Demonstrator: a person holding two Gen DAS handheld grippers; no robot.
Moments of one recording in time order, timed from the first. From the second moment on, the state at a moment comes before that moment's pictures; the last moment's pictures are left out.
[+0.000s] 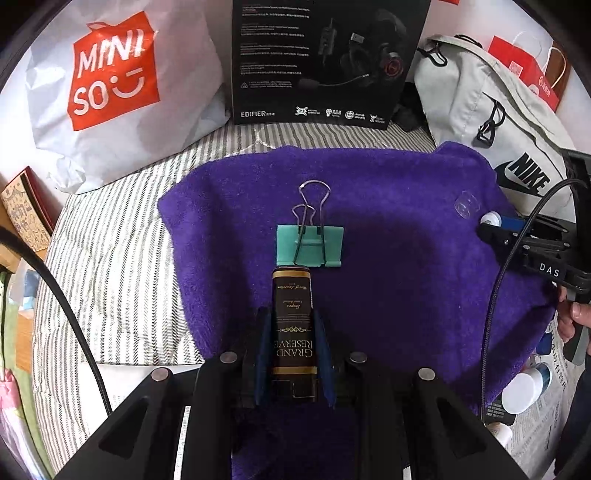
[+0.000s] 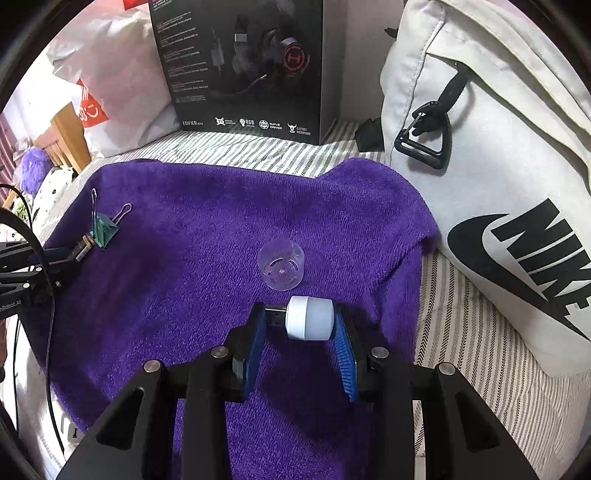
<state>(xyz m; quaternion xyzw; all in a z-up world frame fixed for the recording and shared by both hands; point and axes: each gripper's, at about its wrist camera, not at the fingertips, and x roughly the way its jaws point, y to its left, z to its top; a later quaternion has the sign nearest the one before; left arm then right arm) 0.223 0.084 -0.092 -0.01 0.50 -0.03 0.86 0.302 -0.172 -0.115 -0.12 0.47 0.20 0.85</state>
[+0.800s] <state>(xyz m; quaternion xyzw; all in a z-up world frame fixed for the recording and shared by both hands) 0.166 0.064 -0.062 0.02 0.49 -0.02 0.87 0.238 -0.202 -0.082 -0.09 0.47 0.21 0.86</state>
